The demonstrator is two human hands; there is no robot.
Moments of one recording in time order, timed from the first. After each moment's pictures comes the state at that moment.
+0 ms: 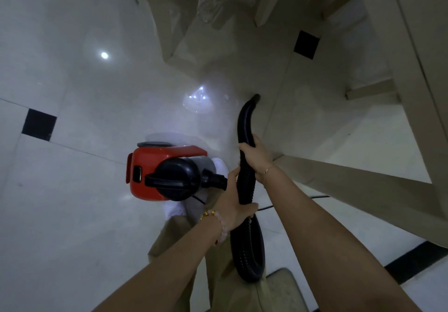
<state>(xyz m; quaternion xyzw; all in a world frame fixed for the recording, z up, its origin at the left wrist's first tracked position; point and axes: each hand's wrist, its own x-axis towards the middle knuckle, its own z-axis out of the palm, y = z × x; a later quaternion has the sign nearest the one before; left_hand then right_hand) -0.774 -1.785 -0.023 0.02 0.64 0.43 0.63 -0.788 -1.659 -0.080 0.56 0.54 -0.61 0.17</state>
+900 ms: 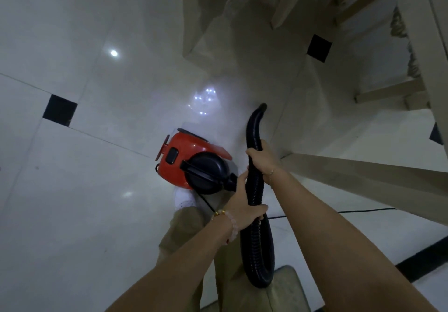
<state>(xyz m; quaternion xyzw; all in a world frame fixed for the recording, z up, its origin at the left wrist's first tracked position) -0.754 -1.831 -0.018 -0.03 0.59 0.49 0.64 -0.772 -1.702 -0.079 0.54 0.59 -0.56 0.21</state>
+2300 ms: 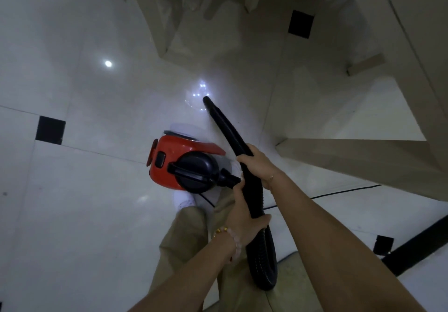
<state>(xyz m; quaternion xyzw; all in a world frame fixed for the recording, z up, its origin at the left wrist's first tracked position) -0.707 -1.808 -0.003 0.00 0.67 0.41 0.62 -0.732 -1.681 -0.055 0.51 0.53 -0.63 0.26</state>
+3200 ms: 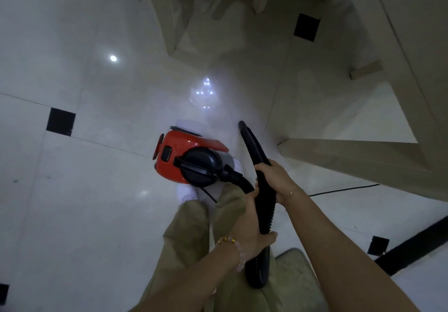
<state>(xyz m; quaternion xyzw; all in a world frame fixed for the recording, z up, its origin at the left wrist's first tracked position) -0.695 -1.824 0.033 0.09 0.67 0.38 0.63 -0.702 -1.688 -0.012 0.61 0.44 -0.63 0.22</state>
